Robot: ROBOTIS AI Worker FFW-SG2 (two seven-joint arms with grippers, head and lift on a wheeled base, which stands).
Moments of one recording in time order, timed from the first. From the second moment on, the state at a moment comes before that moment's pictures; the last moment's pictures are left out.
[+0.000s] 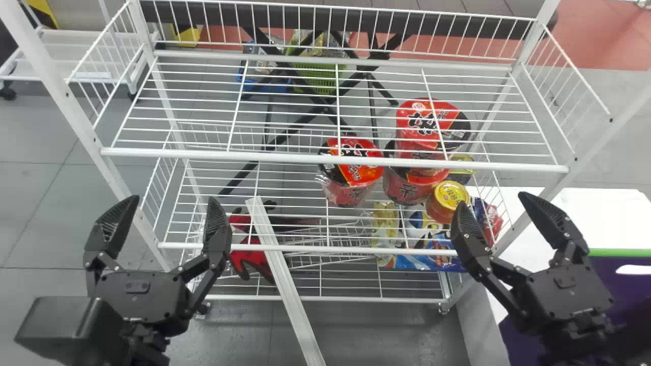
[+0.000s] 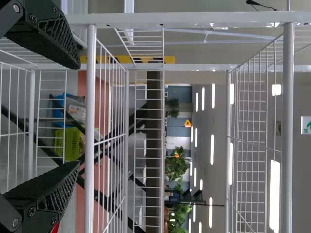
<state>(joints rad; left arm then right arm) 0.73 0.12 -0.18 -2.19 -0.04 -0.15 0.20 0.79 -0.16 -0.07 -2.26 -0.19 -0.10 0.17</state>
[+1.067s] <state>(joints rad) 0.73 0.12 -0.17 -2.17 -0.04 -0.15 0.20 0.83 -0.10 -0.34 -2.55 -0.32 0.45 0.30</state>
